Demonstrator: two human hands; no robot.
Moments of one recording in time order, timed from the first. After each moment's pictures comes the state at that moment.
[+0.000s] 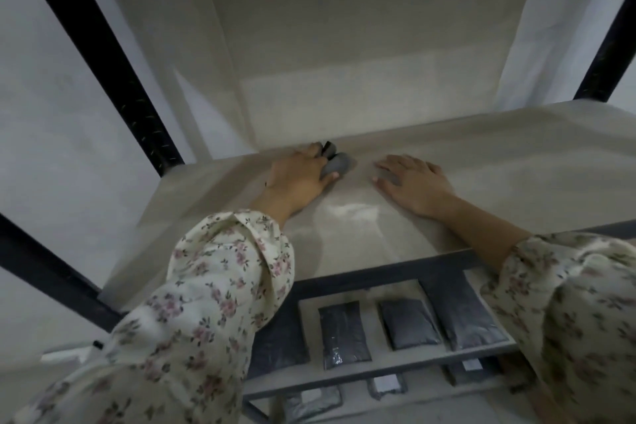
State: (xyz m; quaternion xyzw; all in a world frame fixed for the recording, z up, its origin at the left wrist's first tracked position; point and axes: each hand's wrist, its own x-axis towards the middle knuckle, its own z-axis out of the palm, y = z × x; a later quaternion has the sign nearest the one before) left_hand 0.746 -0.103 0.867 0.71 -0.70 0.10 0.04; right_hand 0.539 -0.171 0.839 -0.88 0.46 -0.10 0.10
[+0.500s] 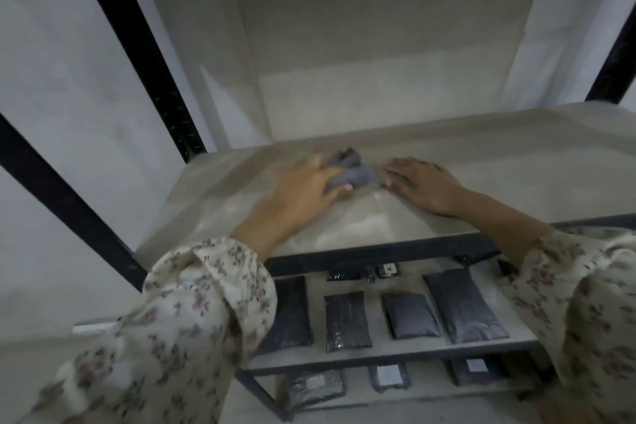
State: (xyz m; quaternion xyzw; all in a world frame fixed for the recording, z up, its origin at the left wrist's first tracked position) left_hand 0.702 -0.016 0.890 0.69 -0.71 0.07 0.12; right_hand 0.513 -0.157 0.847 -0.92 0.37 -0.07 0.11
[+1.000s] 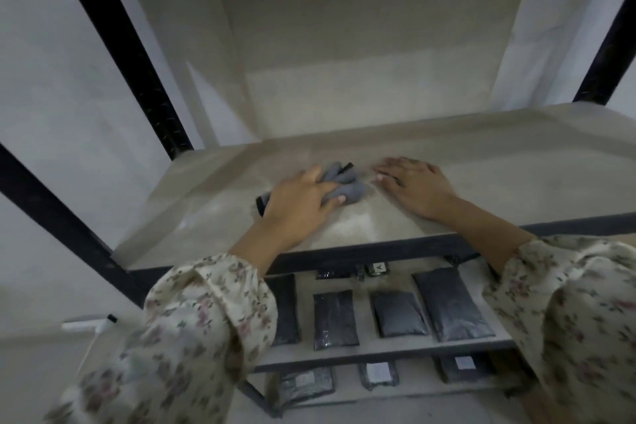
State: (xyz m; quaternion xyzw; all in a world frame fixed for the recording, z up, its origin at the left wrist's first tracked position) left_hand 0.684 -0.020 0.865 0.71 -0.69 0.08 0.10; right_hand 0.508 -0.159 0.837 -0.90 0.40 -0.11 0.09
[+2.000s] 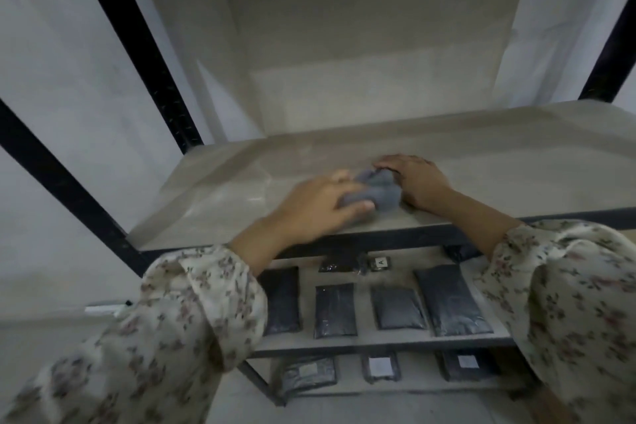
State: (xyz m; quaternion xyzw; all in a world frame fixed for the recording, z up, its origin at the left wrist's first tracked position) left_hand 0.639 0.004 0.894 0.64 -0.75 -0.04 0.16; right_hand 0.497 -0.163 0.841 -0.91 0.36 -0.15 0.13
